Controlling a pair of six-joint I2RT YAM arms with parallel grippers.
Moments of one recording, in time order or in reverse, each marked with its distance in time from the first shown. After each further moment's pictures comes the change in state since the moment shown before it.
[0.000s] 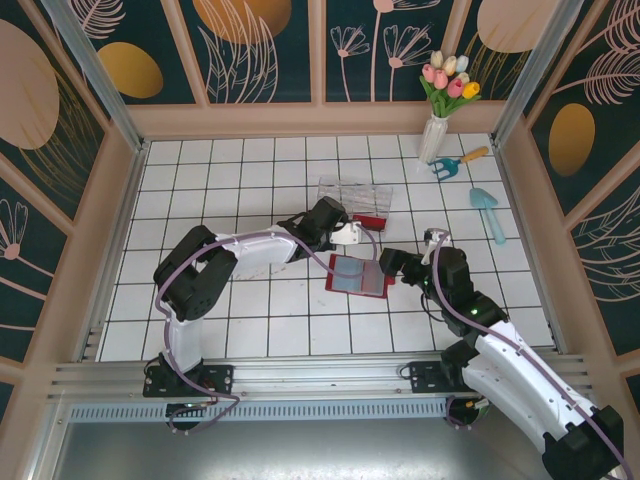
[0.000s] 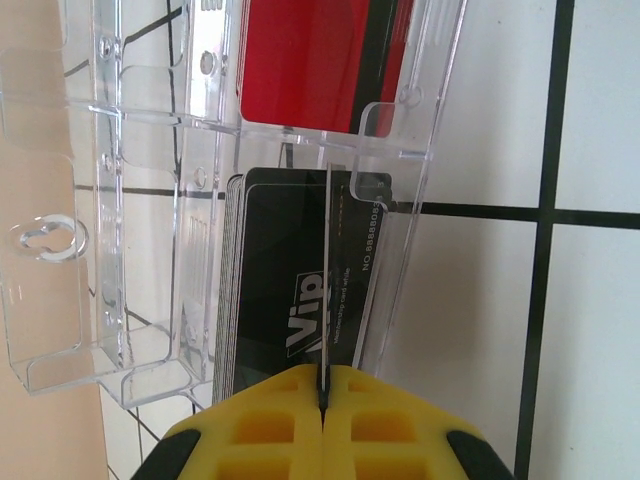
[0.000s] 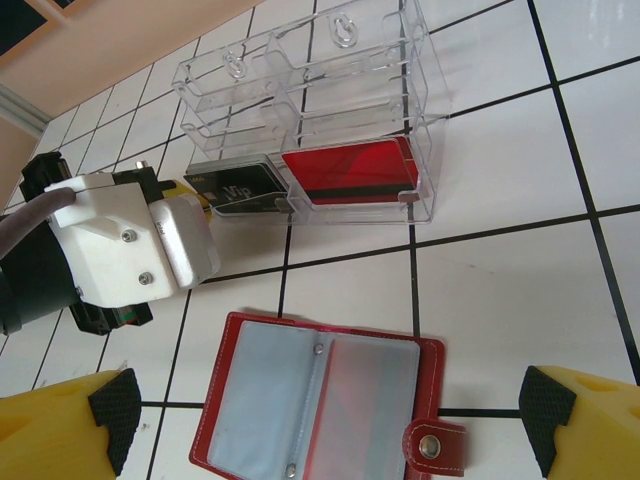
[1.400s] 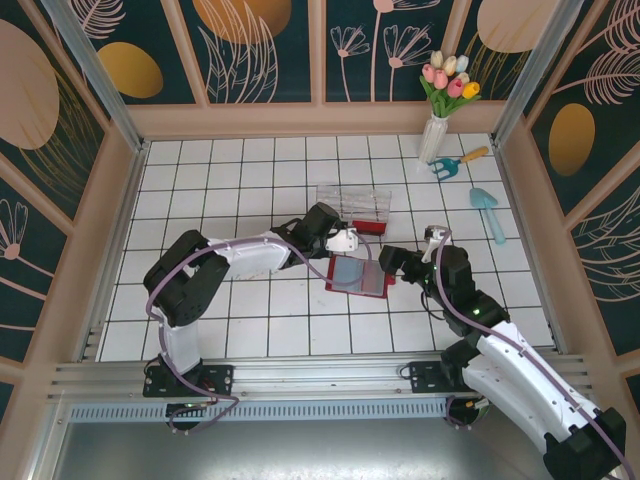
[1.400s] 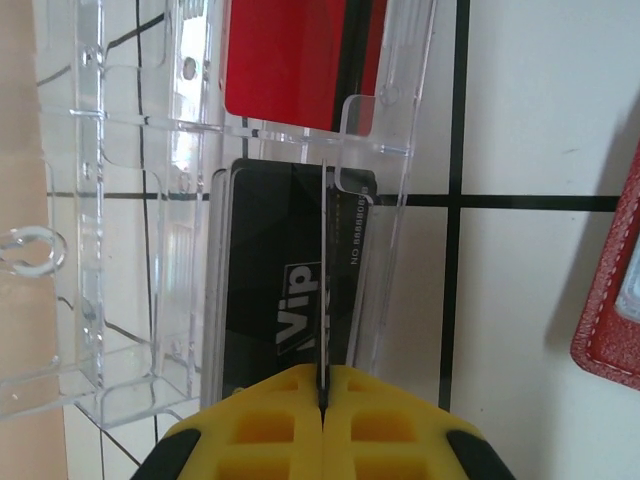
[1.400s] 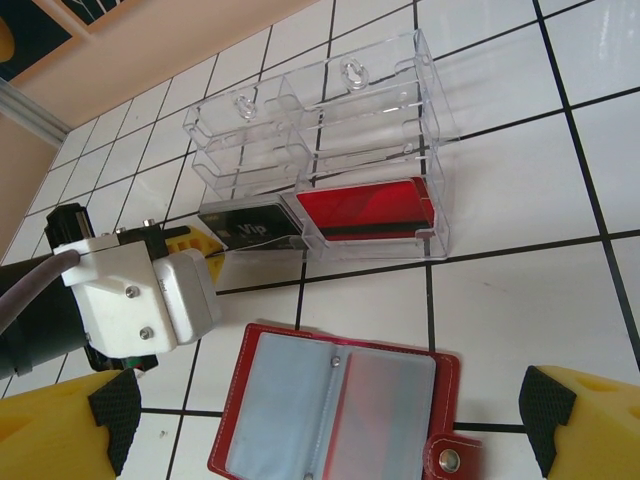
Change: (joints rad) left arm -0.008 -0.063 -0.097 0.032 0.066 -0.032; right arm 0.013 -0.010 0.027 -0.006 0.008 -0.003
